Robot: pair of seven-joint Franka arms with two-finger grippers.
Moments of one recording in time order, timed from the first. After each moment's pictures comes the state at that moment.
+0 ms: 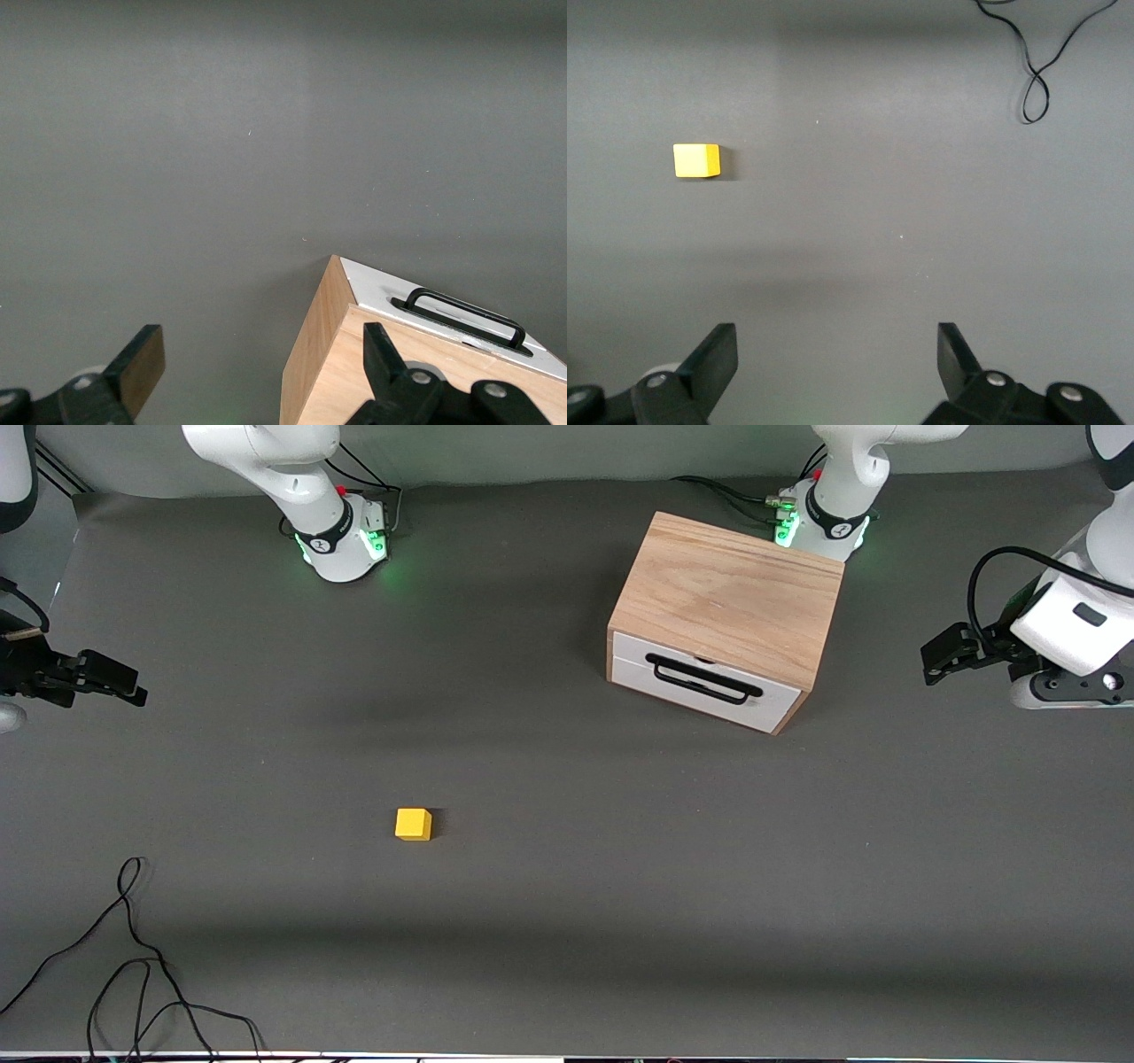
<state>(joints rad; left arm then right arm) -0.10 0.03 -0.04 -1.54 0.02 1.53 -0.15 -0.01 0.01 -0.05 -1.61 0.00 1.59 -0.04</state>
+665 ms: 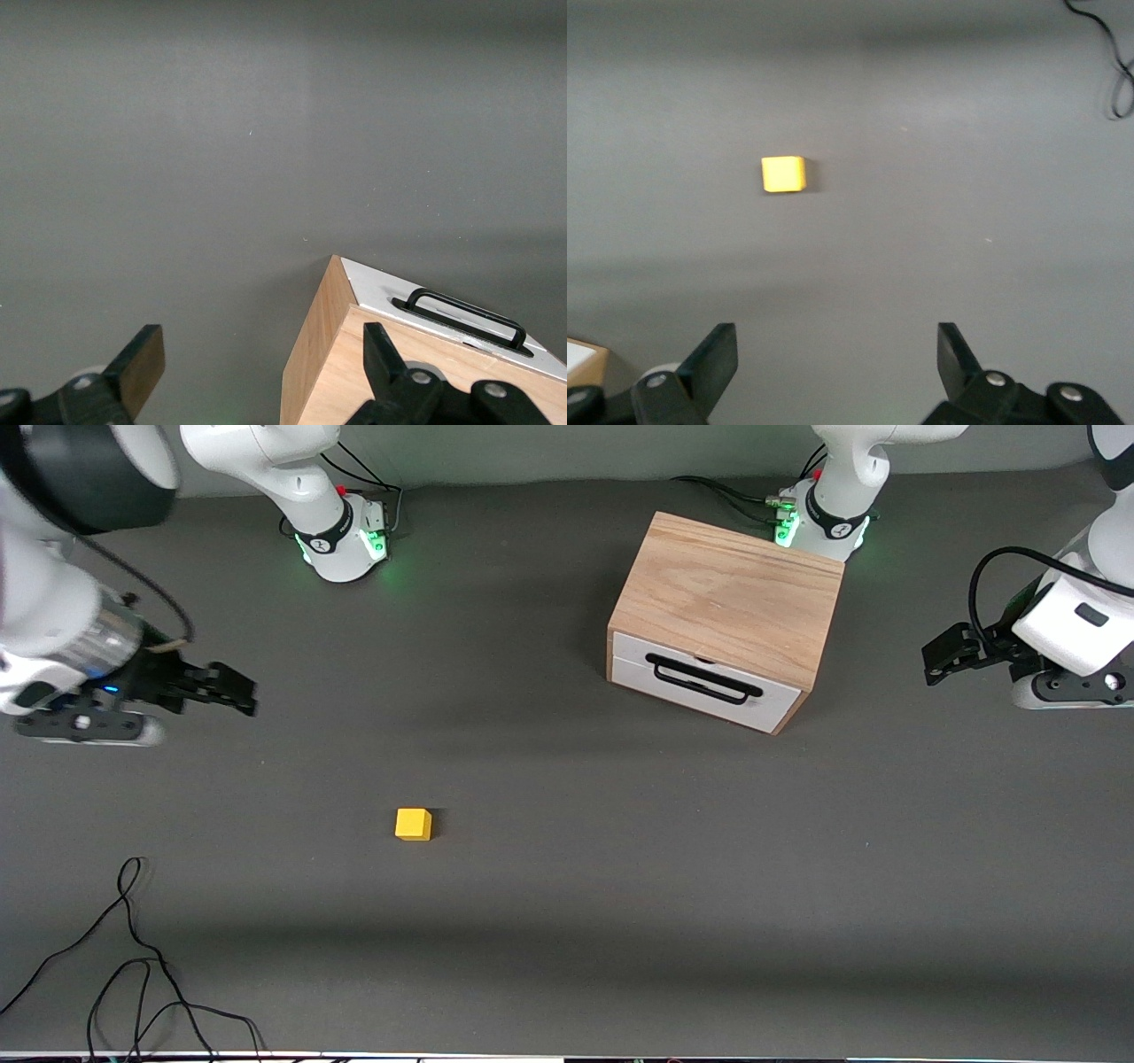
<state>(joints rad) -0.10 0.03 -0.04 -1.54 0.02 1.53 -0.15 0.26 0.12 -0.04 -1.51 0.00 1.61 0.29</state>
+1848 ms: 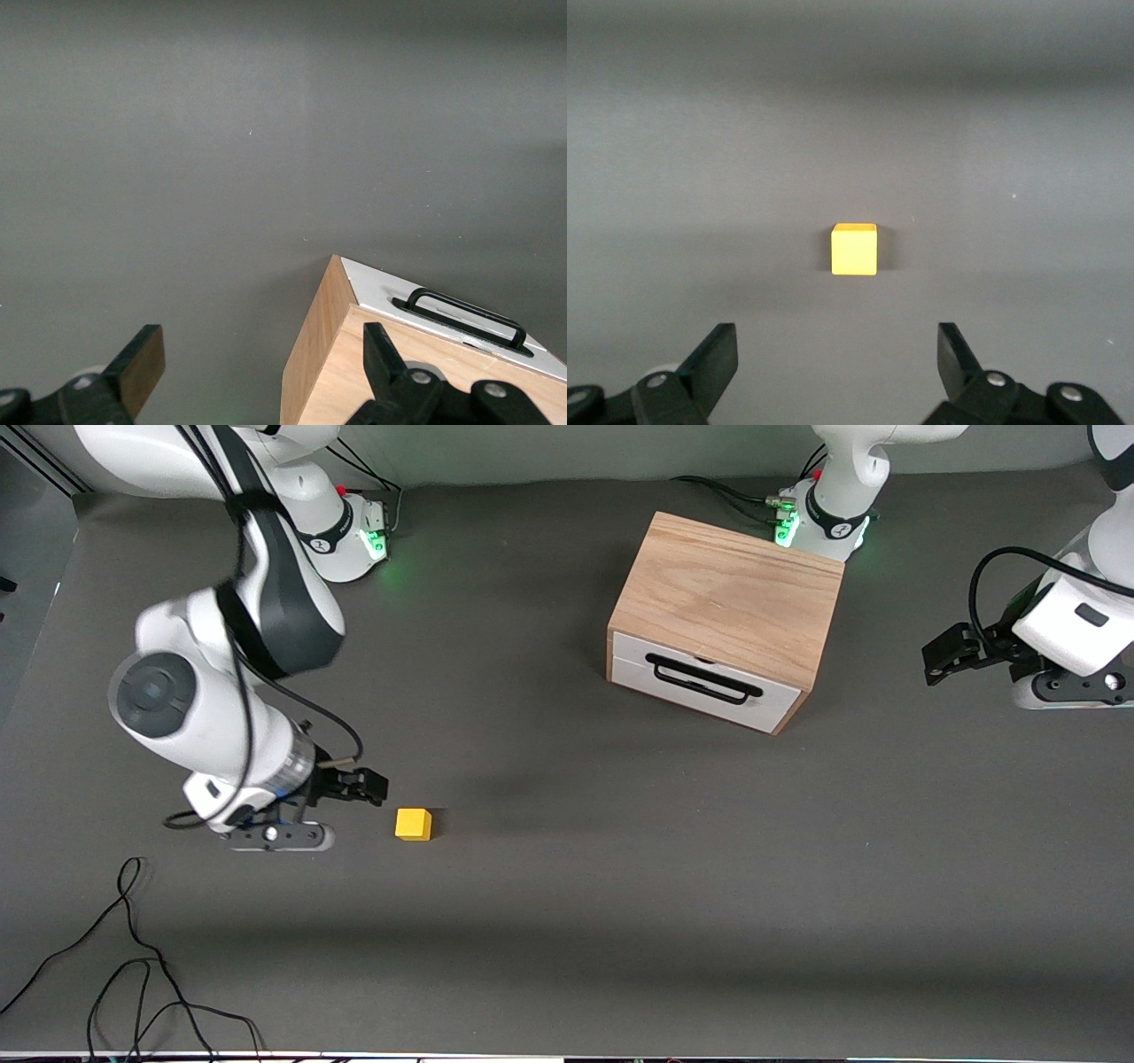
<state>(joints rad) -0.10 0.03 -0.04 -1.54 0.02 1.53 -0.15 0.34 0.42 -0.05 -1.50 0.03 1.92 0.32</state>
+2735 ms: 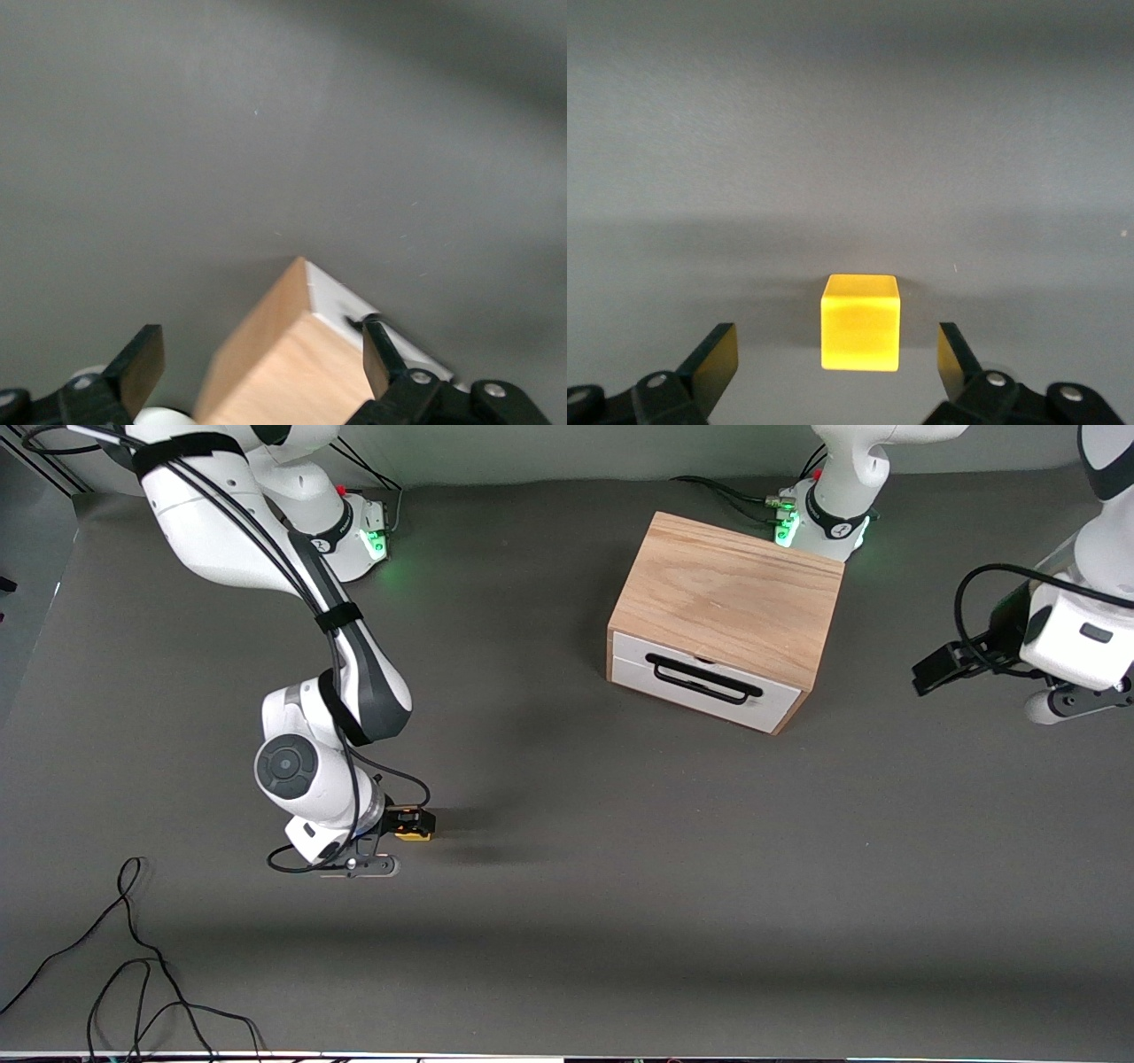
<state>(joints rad) -0.10 0.04 -0.04 -1.56 -0.05 1.55 -0.56 0.36 0.59 -0.05 -1.66 0.03 2.27 0.32</state>
